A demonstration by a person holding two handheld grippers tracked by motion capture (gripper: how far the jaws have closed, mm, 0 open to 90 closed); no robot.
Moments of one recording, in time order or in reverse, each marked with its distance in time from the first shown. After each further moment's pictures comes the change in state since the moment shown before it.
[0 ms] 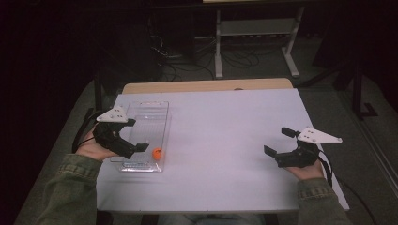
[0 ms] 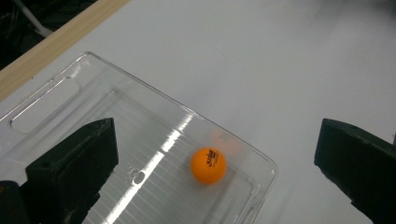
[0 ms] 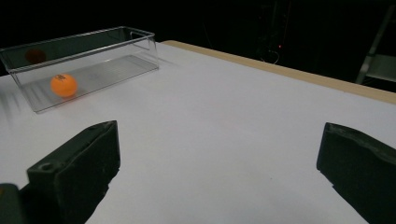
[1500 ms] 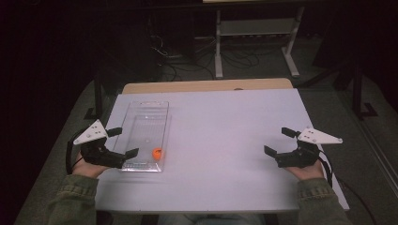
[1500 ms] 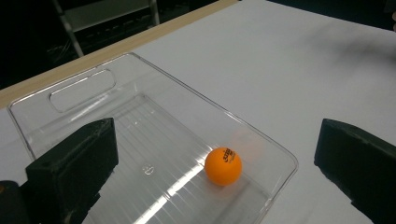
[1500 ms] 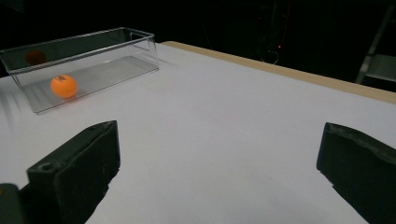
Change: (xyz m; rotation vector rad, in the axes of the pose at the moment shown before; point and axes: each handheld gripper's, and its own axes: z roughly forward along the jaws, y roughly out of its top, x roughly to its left) left arm -0.004 -0.065 -0.008 -0.241 0.105 -0.122; right arm 0.000 -0.001 -0.001 -0.003 -0.001 0.004
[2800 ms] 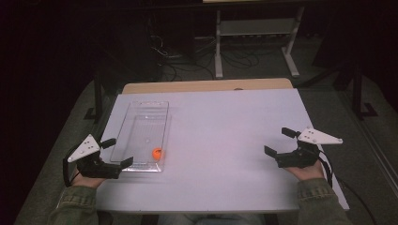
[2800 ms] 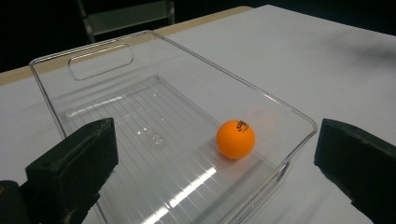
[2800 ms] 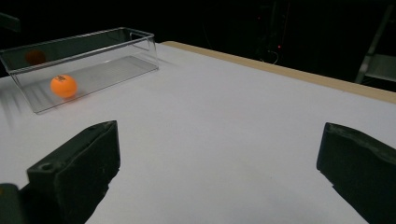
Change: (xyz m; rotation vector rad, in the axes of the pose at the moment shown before) left arm -0.001 -0.047 -0.008 -0.070 0.062 -0.054; right arm 0.000 0.000 0.000 0.002 -0.002 0.003
